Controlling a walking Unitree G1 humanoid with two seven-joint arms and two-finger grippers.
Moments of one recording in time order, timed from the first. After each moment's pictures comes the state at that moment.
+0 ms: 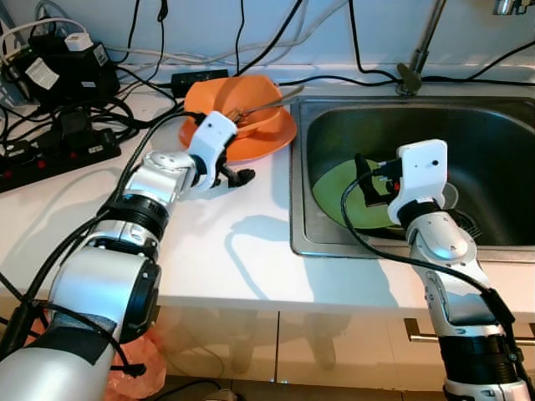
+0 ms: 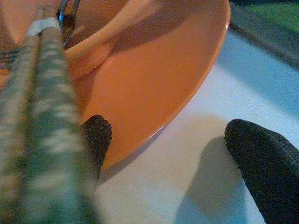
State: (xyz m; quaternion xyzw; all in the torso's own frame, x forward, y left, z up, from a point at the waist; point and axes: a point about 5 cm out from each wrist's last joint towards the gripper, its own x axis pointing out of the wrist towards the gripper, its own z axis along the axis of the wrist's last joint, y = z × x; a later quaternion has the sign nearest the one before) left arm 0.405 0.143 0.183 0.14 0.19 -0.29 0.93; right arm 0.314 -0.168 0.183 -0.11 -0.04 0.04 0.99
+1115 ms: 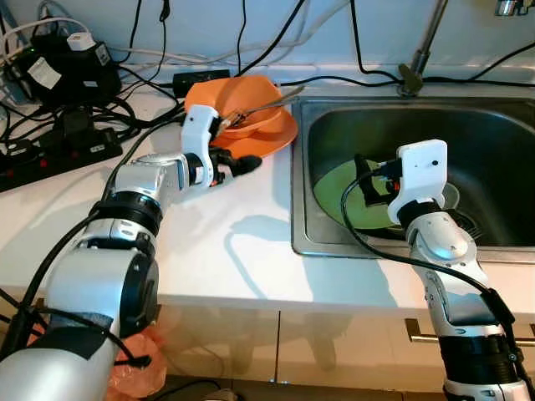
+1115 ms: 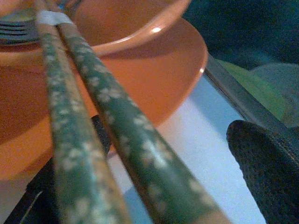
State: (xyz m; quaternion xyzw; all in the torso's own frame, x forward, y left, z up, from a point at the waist) left arm 0.399 0.144 0.184 -0.03 0.21 -0.32 0.92; right arm 0.314 -0.168 0.183 -0.11 -0.04 0.04 0.99
